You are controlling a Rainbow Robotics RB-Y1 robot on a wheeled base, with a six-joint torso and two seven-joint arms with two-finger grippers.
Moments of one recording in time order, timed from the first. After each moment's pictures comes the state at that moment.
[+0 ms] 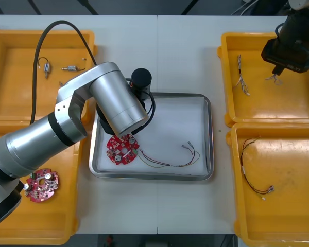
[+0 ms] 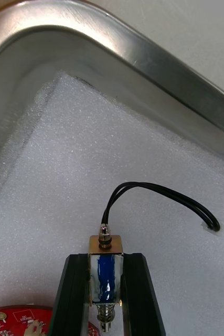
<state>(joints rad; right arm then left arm) -1.22 -0.67 0.35 -0.77 -0.65 1.61 0.87 -0.81 0.47 -0.77 -1.68 0.38 1.60 -0.01</state>
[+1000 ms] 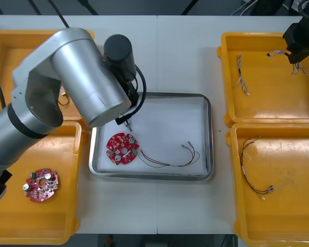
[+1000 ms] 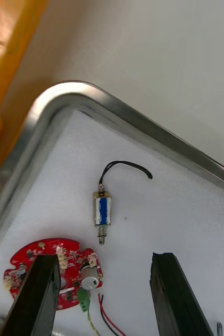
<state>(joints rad) -1.08 -0.84 0.18 -1.28 -0.87 1.91 1.38 -0.81 0.55 -0.63 -2.01 0.47 1.83 -0.01</state>
